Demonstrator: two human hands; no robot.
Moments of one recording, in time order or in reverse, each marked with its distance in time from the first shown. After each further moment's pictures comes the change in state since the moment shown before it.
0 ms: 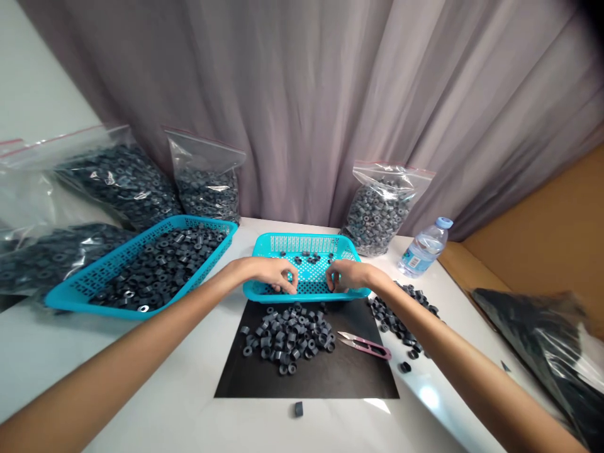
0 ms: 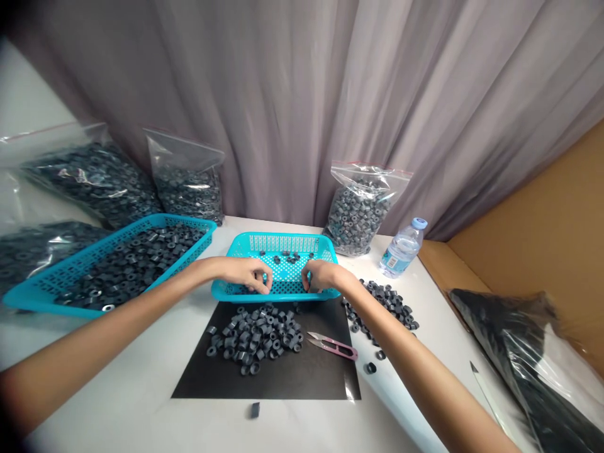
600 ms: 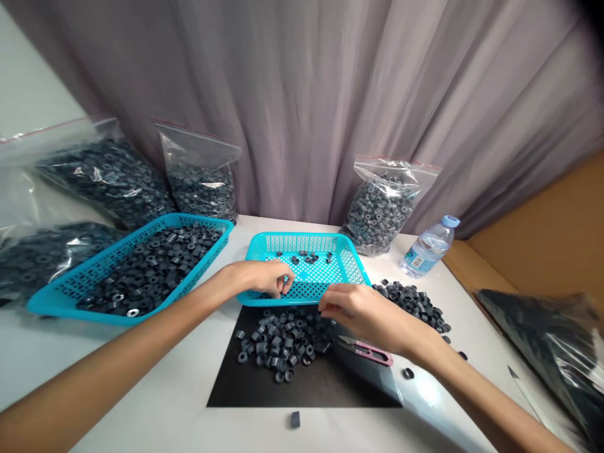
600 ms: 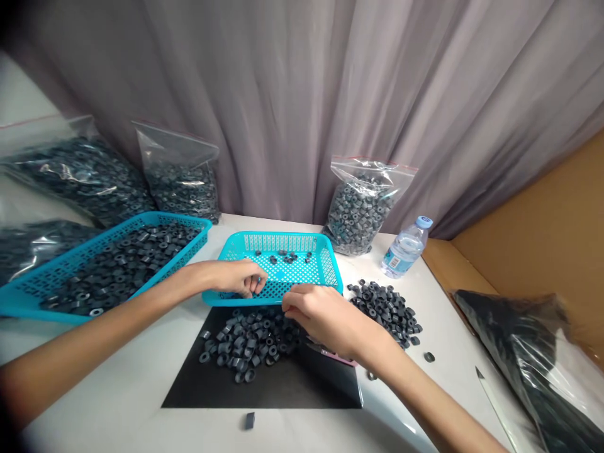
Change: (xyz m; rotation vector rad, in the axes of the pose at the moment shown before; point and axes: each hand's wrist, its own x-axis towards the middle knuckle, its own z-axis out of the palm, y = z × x) left_hand 0.007 -0.009 0.012 0.136 -0.088 -0.023; right_hand -0.084 -0.026 0.045 -0.157 0.548 -0.570
